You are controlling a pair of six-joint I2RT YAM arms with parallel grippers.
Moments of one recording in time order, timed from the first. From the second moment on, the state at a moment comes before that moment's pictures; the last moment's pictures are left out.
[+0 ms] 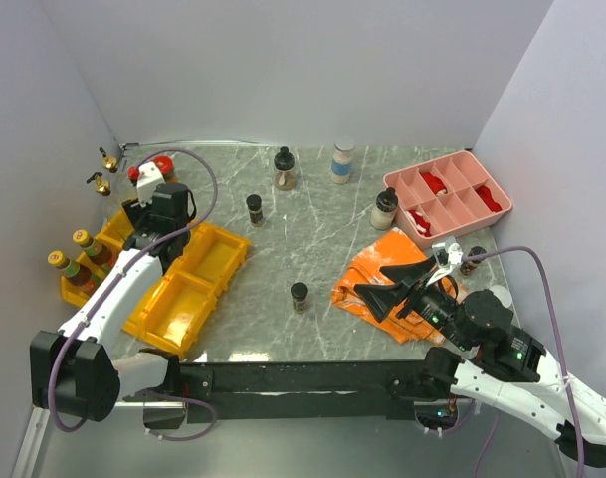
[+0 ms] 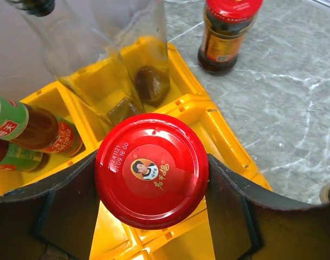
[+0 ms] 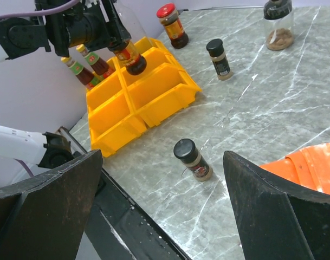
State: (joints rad) left arm -0.23 1.18 0.91 -0.29 -0.77 -0.39; right arm 1.02 0.30 0.67 -0.40 0.27 0.46
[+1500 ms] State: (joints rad) left arm -0.17 1.35 0.85 -0.30 -0.77 -0.58; right arm 1.02 0.23 0.67 -0.40 0.26 0.47
